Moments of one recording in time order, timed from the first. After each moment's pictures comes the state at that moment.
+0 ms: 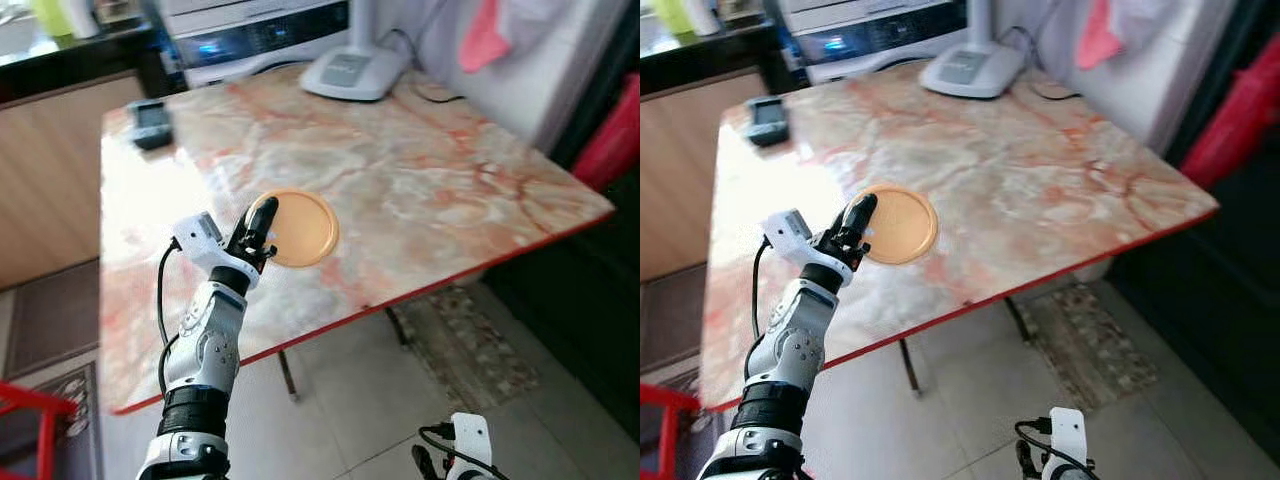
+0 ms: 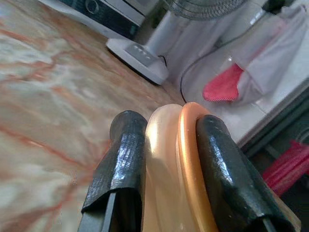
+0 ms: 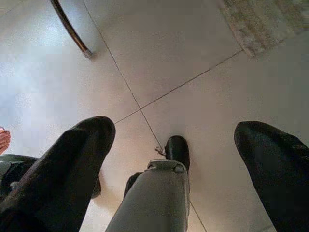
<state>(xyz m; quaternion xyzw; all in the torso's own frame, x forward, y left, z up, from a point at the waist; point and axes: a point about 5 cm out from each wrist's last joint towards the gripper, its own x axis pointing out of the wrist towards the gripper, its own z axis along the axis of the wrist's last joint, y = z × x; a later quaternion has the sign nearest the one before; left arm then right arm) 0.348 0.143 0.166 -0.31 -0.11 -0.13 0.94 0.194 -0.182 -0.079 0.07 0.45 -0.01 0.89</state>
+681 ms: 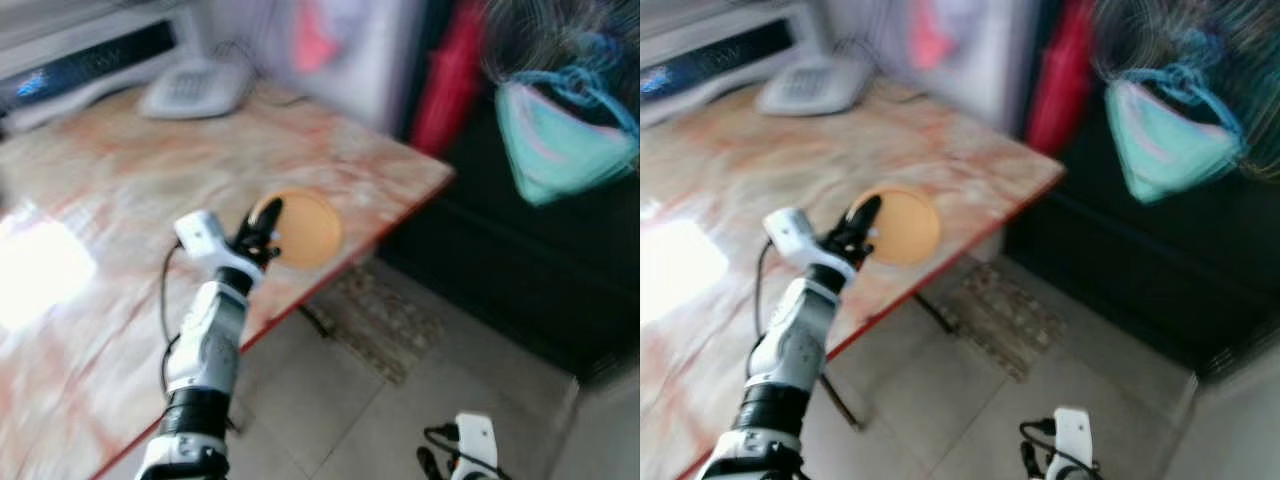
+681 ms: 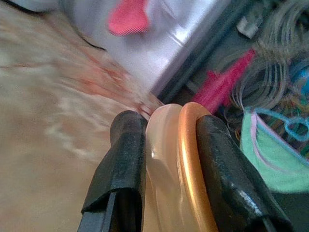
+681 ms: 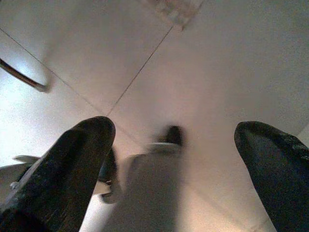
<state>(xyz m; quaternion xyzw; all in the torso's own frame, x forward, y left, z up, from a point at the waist) 0.348 0.142 0.169 -0.30 -0.11 -0.13 0.94 0.192 -0.181 -0.080 0.07 0.45 -0.01 0.89</state>
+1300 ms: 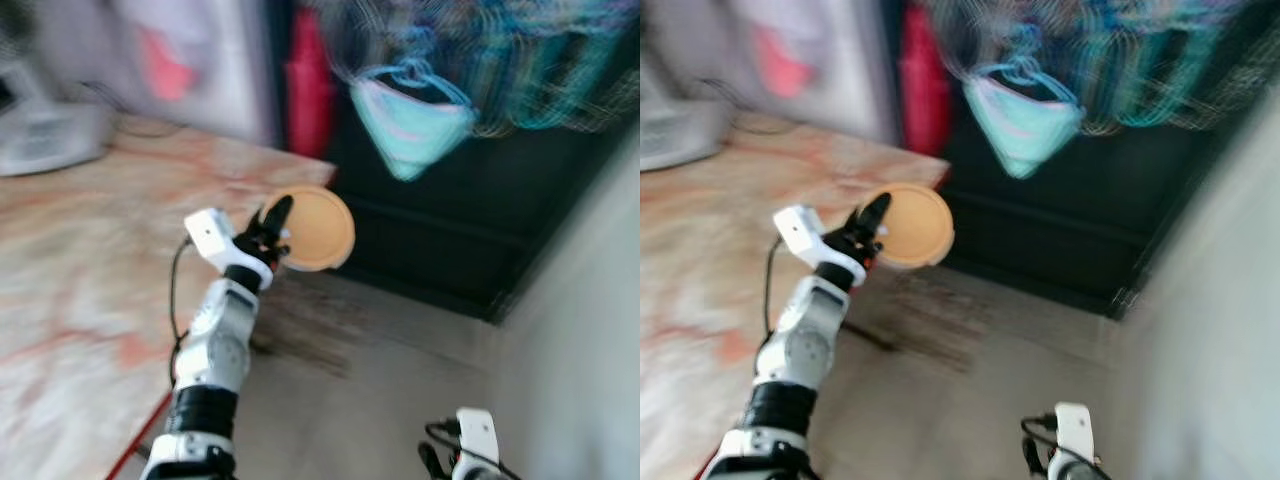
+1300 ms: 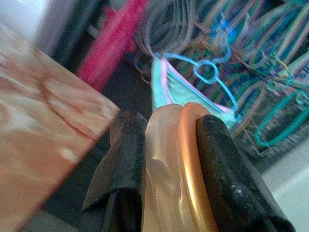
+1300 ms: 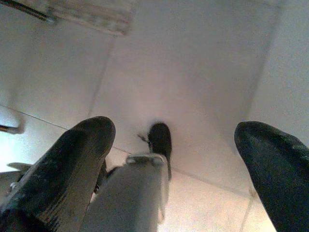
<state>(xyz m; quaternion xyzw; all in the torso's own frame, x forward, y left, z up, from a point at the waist) 0.349 0.133 0.169 -0.31 -0.11 -0.14 0.93 0.197 -0.188 -0.077 0.06 0.45 0.00 0.89</state>
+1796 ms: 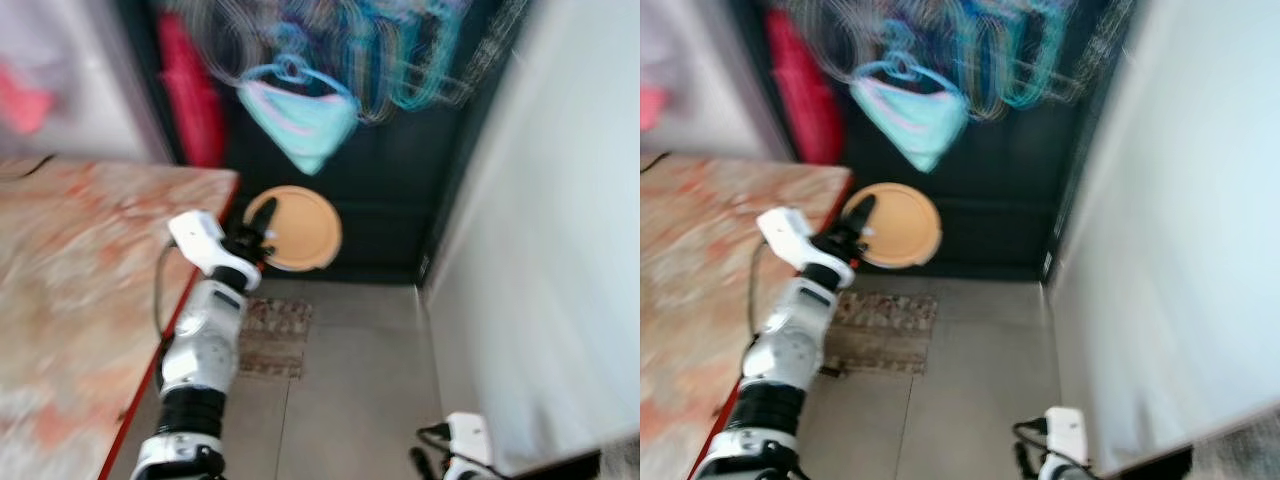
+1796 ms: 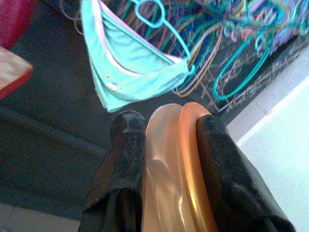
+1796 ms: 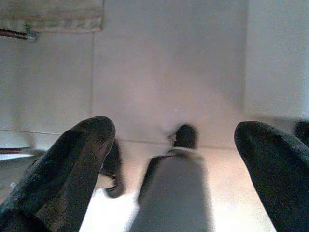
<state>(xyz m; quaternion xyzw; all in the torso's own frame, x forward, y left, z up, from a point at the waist) 0.349 0.147 0.168 -0.30 -0.11 -0.13 0.94 0.194 -0.175 -0.080 0.07 0.45 0.02 0.89</state>
